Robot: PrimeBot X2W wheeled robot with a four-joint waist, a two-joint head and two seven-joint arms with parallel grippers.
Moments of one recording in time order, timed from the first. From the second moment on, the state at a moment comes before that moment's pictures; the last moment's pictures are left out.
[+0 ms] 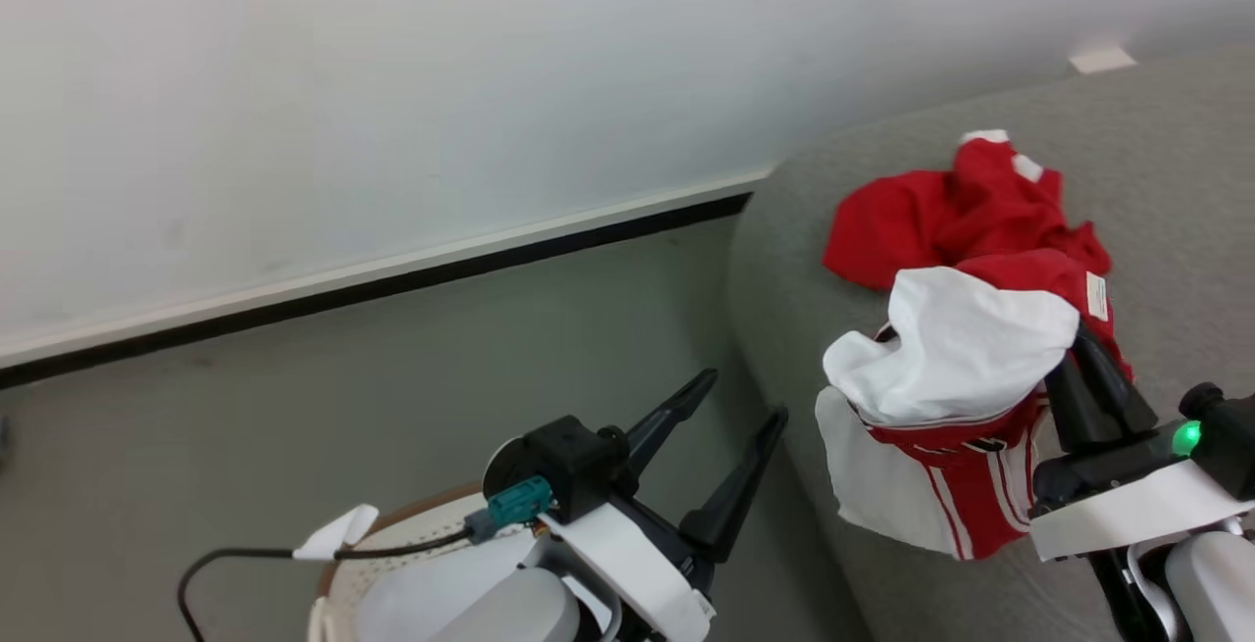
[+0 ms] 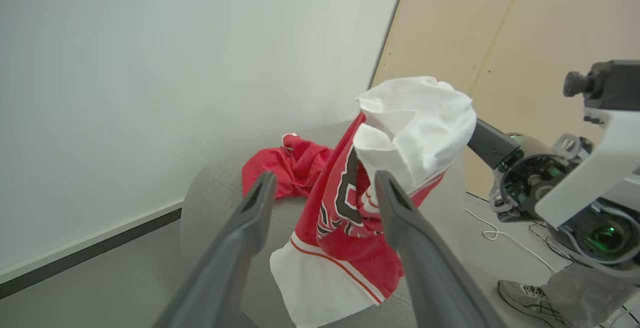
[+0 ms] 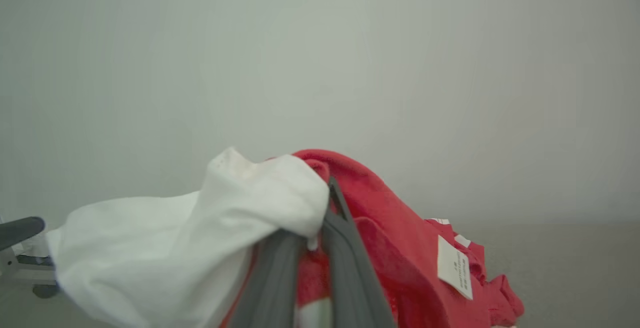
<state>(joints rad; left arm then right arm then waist) -0.48 0.14 -0.80 0.24 -0.58 -0.05 -0.25 -0.34 -0.30 0.30 0.22 0.50 0.13 -0.26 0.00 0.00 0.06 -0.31</state>
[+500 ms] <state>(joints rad) -0.49 0.14 -0.81 0.28 -0.51 -0.05 -0.26 -0.30 -0.31 0.26 0.16 0.48 0.13 -0.26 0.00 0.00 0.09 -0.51</state>
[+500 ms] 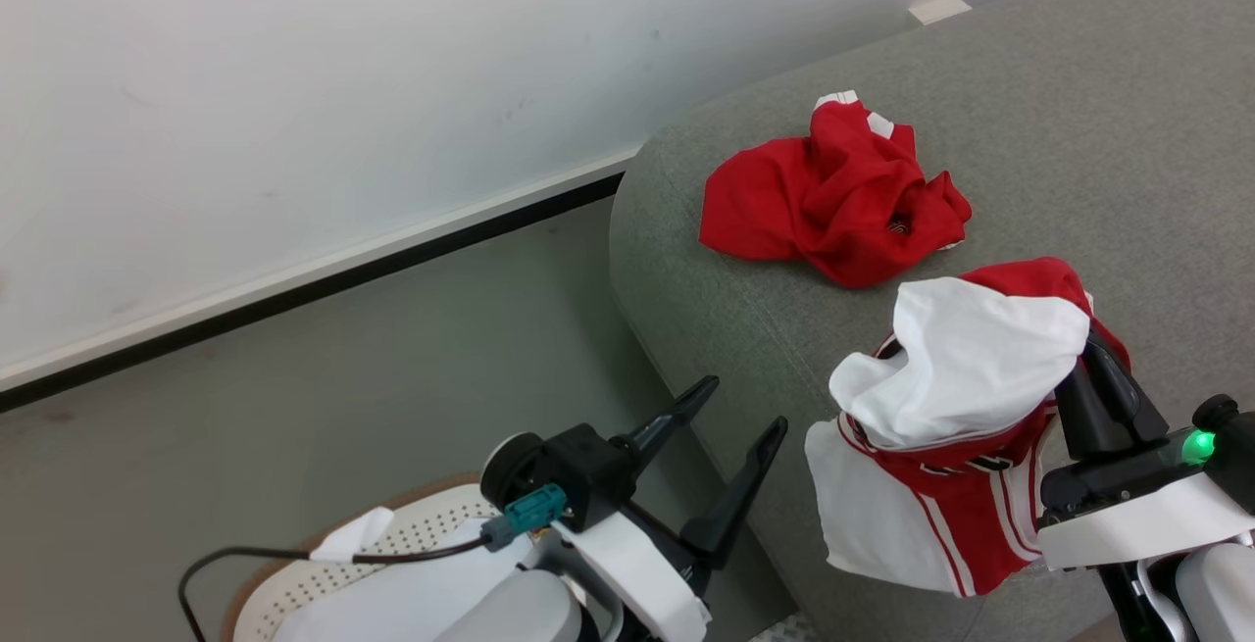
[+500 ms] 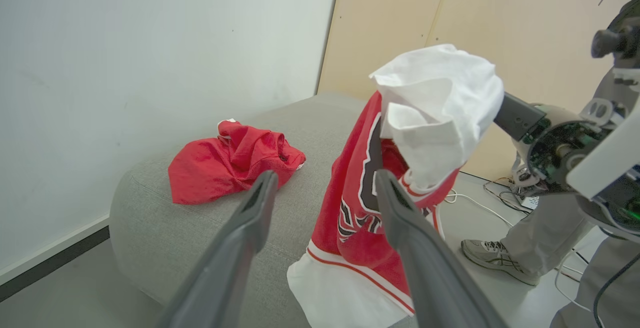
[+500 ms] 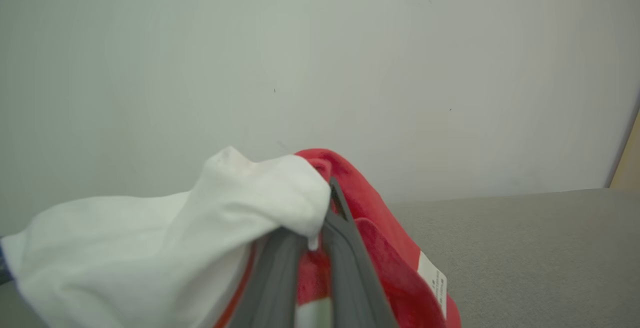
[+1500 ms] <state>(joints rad) -0.63 0.26 -0.81 0.21 -0.45 -0.03 -0.16 -0.93 -0.65 0.07 0.54 0.59 0.13 -0.26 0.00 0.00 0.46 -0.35</state>
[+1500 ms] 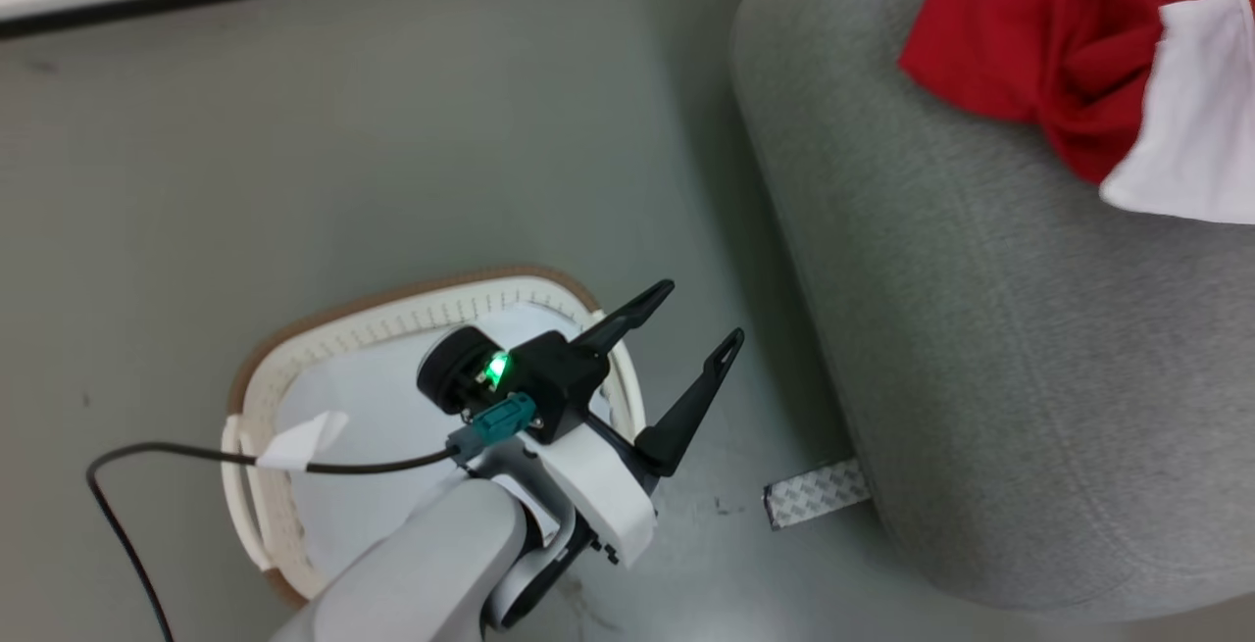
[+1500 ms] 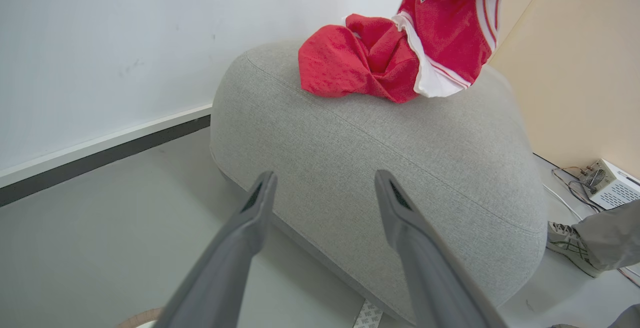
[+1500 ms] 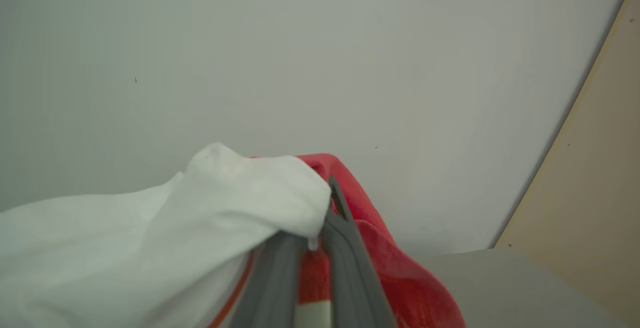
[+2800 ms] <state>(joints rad) -0.53 0.28 -0.73 0.26 -0.53 0.04 -0.24 -0.89 -0.80 0.75 0.64 1.02 0.13 0.17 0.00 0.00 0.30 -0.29</state>
